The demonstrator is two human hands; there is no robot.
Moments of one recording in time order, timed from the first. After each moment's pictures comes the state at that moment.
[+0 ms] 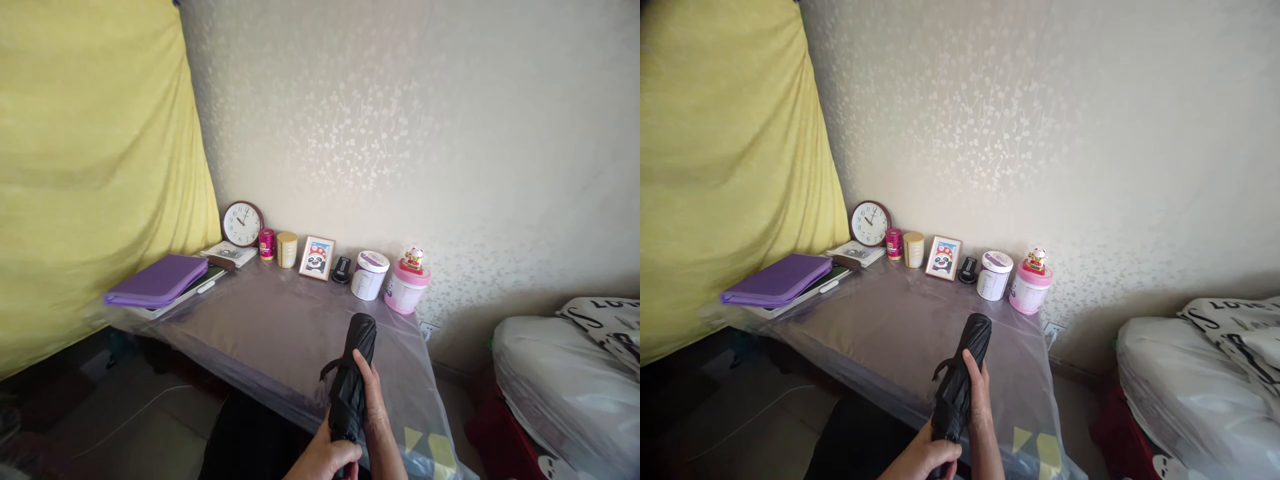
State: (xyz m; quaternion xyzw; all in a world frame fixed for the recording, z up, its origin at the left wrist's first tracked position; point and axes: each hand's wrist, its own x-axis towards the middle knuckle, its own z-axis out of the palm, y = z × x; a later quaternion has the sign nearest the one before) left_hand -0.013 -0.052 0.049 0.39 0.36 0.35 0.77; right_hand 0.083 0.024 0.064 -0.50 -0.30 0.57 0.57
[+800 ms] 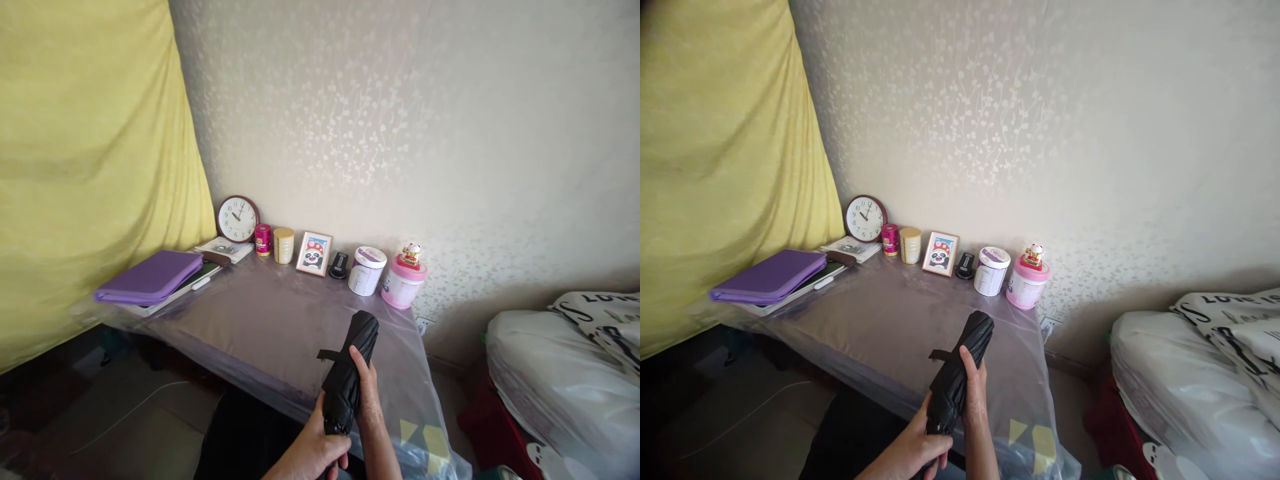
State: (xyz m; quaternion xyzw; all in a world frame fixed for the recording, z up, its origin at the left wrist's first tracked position) left_hand -0.015 -0.052 0.047 0.44 0.44 0.36 0.70; right_hand 0.083 0.026 0.057 -0.51 -0.30 0.56 0.58
